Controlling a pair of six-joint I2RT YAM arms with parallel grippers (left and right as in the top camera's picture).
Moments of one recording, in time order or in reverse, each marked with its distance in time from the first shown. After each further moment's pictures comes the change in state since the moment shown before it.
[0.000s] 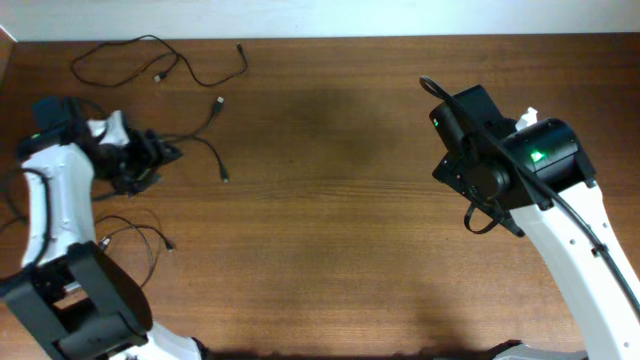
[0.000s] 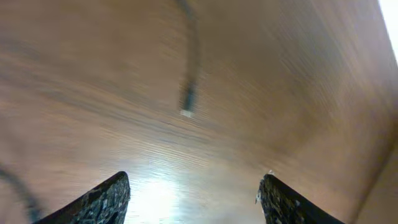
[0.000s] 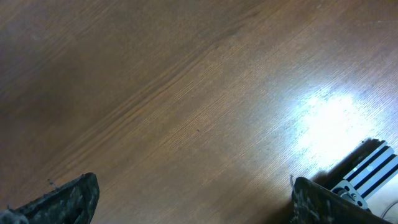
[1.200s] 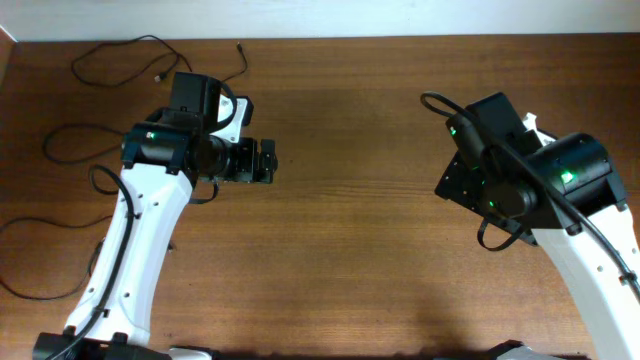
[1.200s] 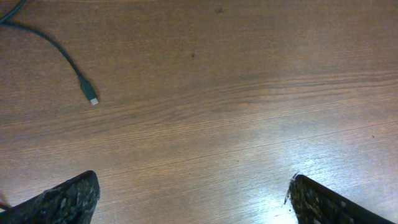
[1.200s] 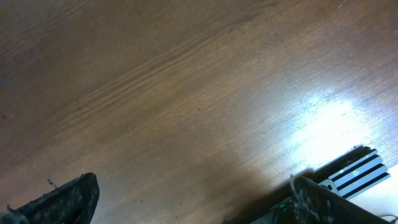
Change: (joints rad) left arm -0.557 -0.248 0.000 -0.055 -0.340 0.095; right arm 0.000 -0.062 0.028 -0.046 -0.093 -0.165
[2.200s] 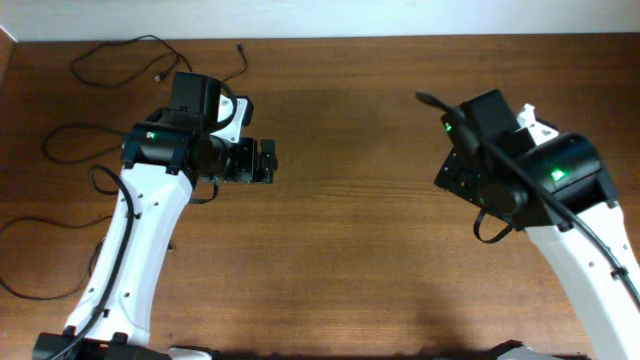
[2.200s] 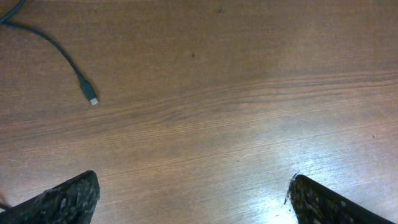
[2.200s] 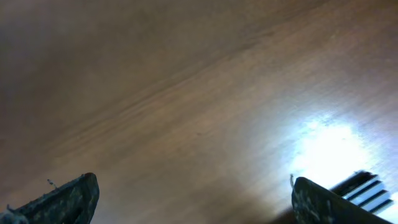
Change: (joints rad) left arm 0.000 0.000 0.000 0.000 0.000 0.000; right arm -0.003 -0.008 -0.069 0.103 0.087 -0.029
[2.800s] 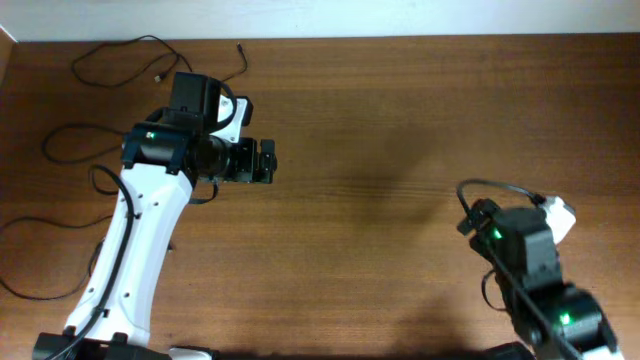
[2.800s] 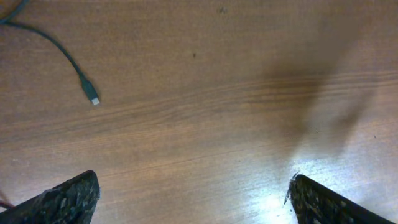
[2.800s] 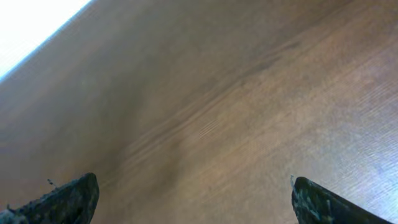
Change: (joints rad) left arm 0.000 0.000 0.000 0.000 -0.004 0.000; right arm -0.171 -0.696 -0.997 0.819 -0.025 -0.096
